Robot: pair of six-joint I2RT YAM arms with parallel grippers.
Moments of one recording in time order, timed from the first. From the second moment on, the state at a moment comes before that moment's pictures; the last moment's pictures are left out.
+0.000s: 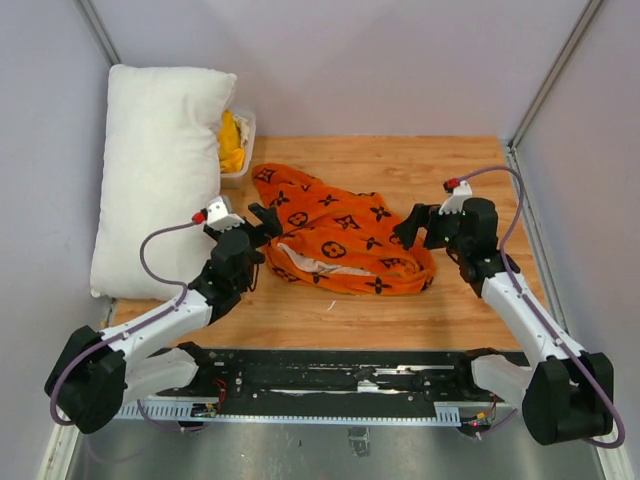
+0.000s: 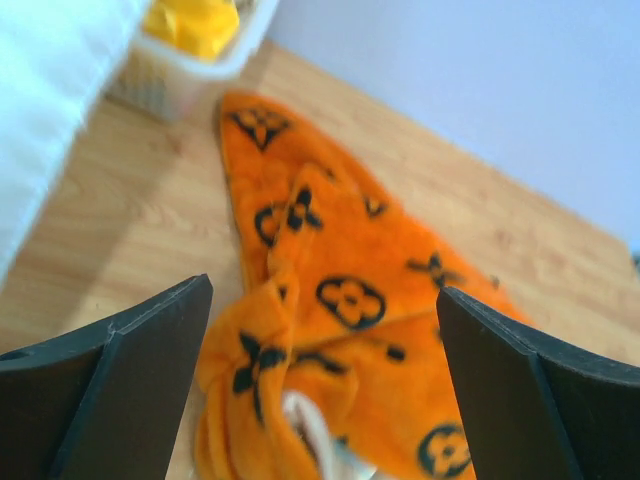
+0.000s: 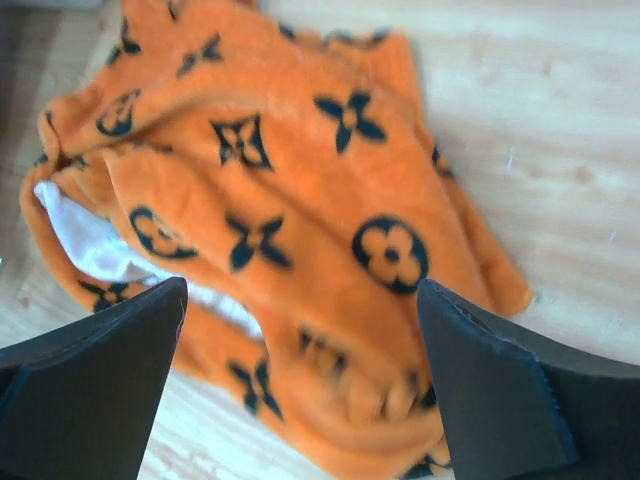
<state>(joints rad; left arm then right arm) -0.62 1.07 0.46 0.48 -0.67 -0.58 0.17 1.08 0.68 -0.08 -0.33 0.24</state>
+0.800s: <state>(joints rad) -0.30 1.59 0.96 -0.04 -0.06 -0.37 -0.11 1.24 0.60 0.07 -0.36 0.55</state>
